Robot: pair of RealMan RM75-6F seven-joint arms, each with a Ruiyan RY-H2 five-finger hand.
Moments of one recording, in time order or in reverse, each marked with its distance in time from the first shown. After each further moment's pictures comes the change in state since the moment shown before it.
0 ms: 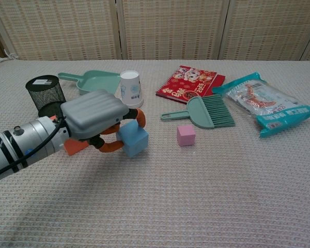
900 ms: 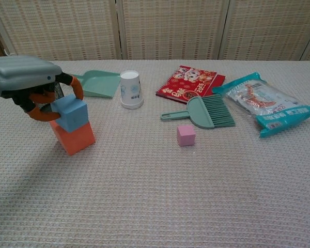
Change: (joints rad) left arm 0.039 0.485 -0.039 -0.447 -0.306 -0.143 0.048; right arm 0.003 -0.015 -0.001 -0.004 0.011 -0.012 -0.038
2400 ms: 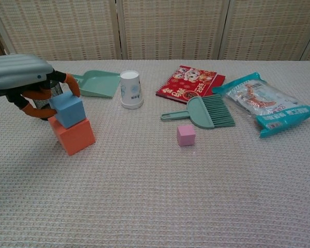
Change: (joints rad) left arm -0.023 -0.064 0.102 0.395 0.405 0.111 -0.501; right arm -0.002 -0.022 0.000 -0.011 0.020 -0.001 -0.060
